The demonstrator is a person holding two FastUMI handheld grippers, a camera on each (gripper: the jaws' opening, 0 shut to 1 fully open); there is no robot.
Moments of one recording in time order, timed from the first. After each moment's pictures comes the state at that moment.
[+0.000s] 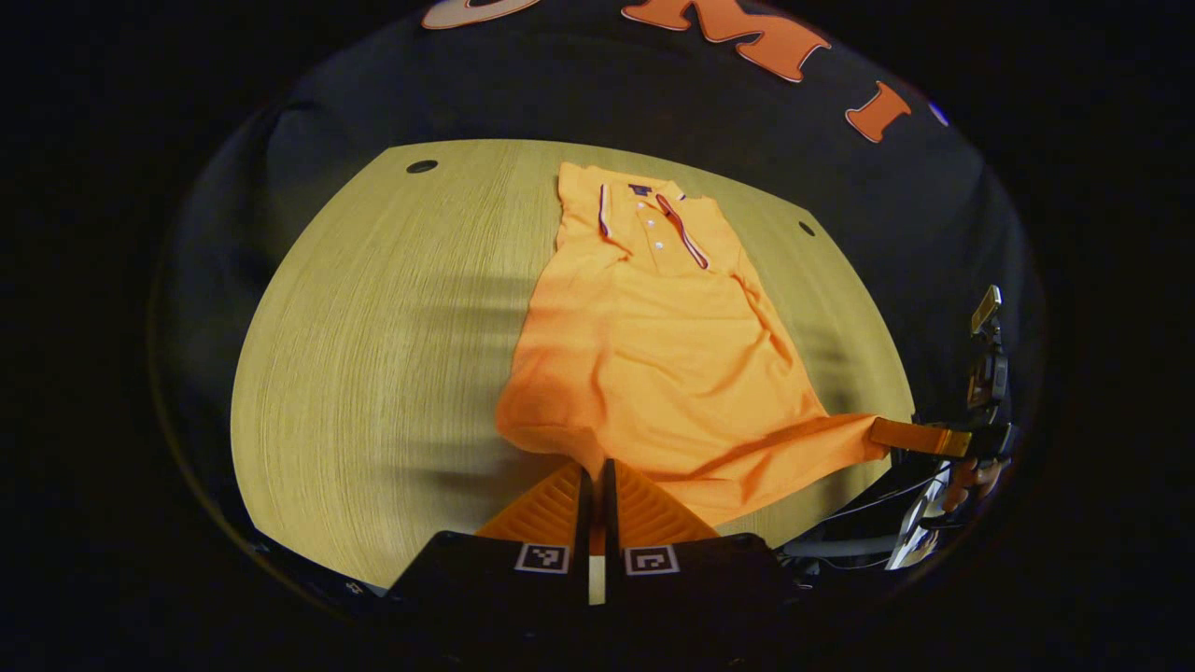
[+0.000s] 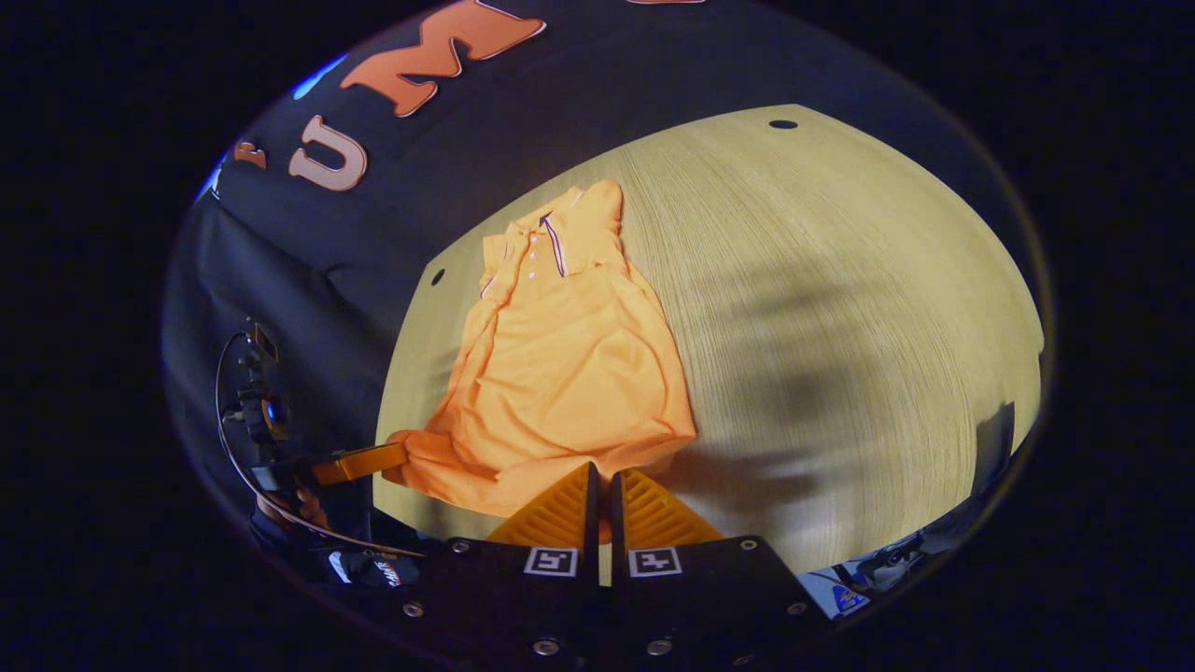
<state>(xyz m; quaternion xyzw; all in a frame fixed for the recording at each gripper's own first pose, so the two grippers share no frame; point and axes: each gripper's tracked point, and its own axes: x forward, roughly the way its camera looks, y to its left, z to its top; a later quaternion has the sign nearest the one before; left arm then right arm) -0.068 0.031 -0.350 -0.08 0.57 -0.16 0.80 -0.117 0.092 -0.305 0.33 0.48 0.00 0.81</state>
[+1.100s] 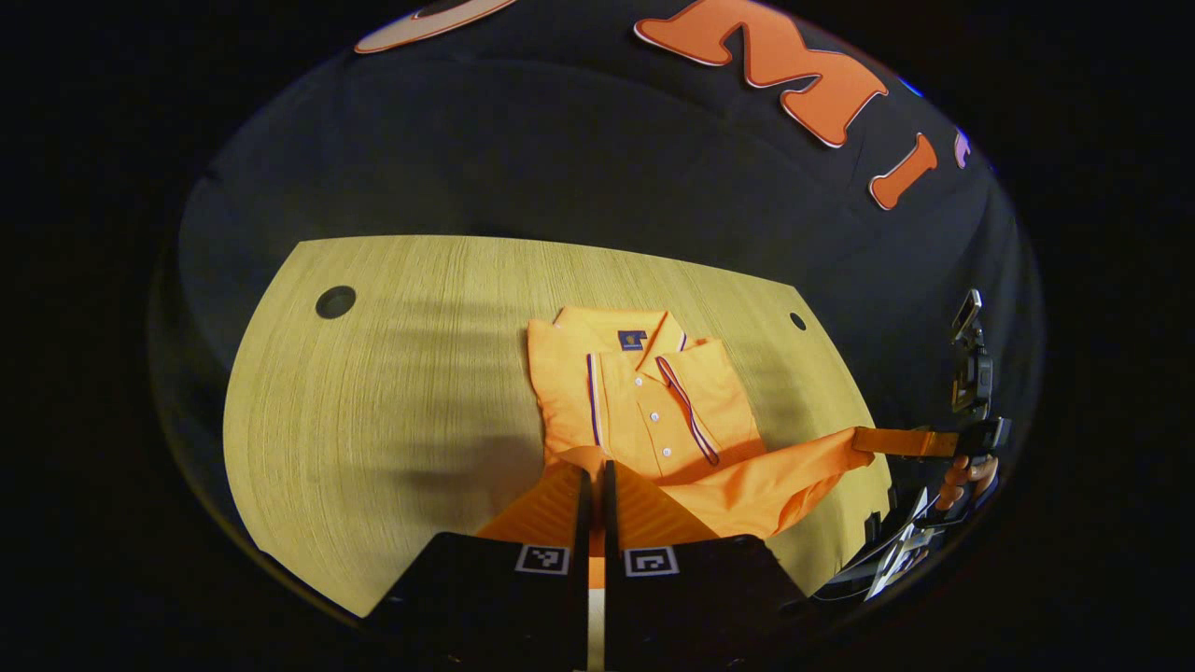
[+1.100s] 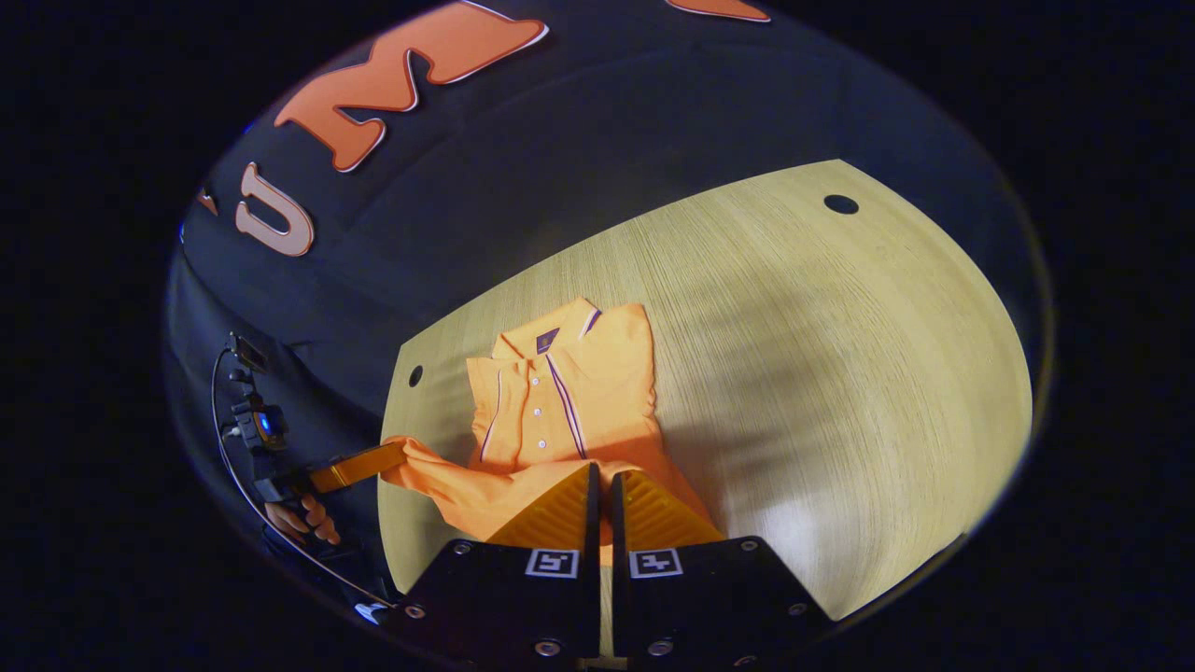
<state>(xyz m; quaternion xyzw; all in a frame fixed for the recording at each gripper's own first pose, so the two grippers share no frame) 0.204 0.014 -0.362 -0.09 0.51 -0.23 0.83 0.104 0.038 -0.290 0.31 0.47 -0.05 0.83</state>
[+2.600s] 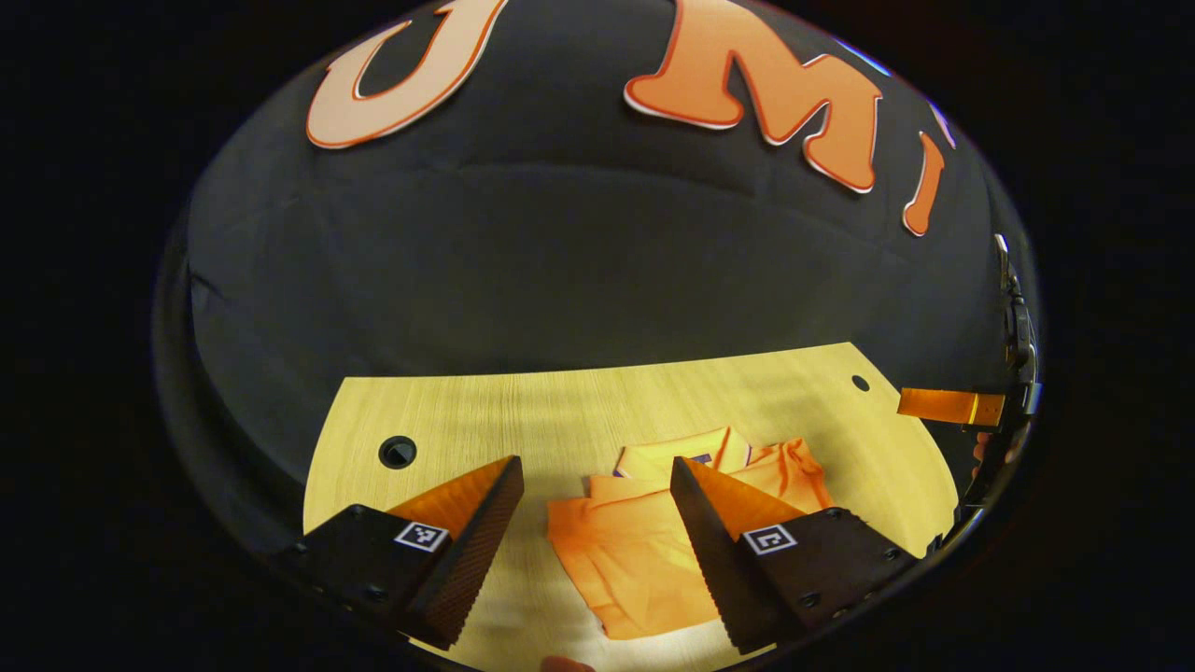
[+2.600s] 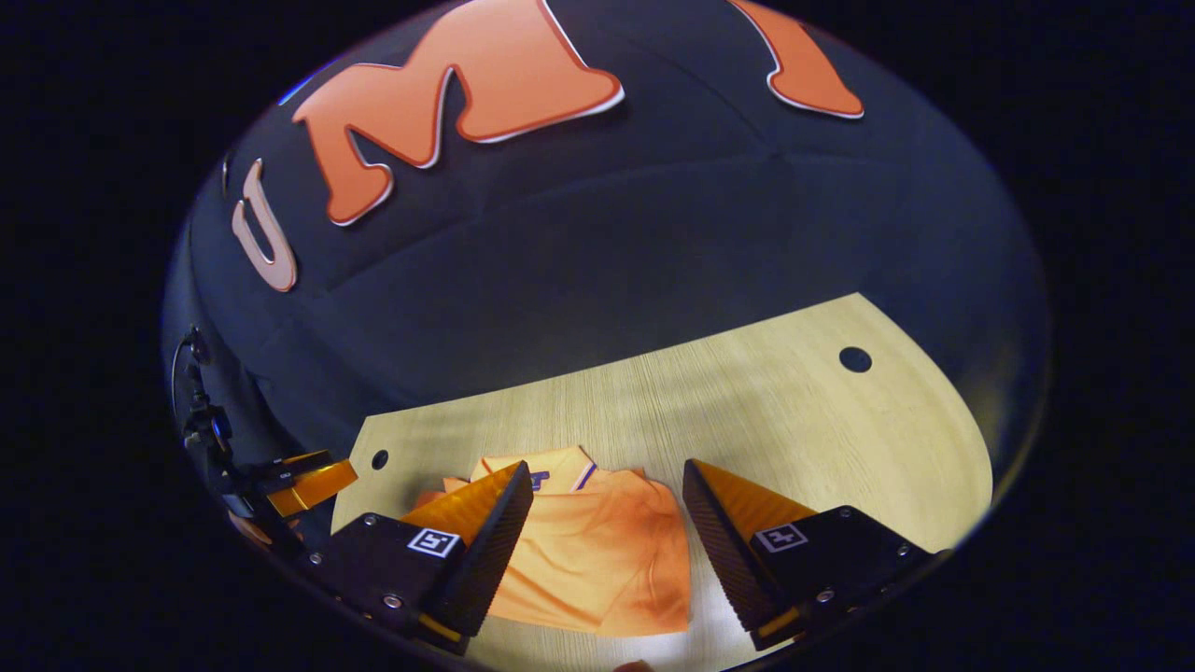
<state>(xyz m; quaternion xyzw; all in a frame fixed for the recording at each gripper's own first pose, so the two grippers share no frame) 0.295 0.028 -0.294 -0.01 0.37 -0.17 0.91 0.210 -0.013 -0.228 0.21 0.33 -0.11 0.91</state>
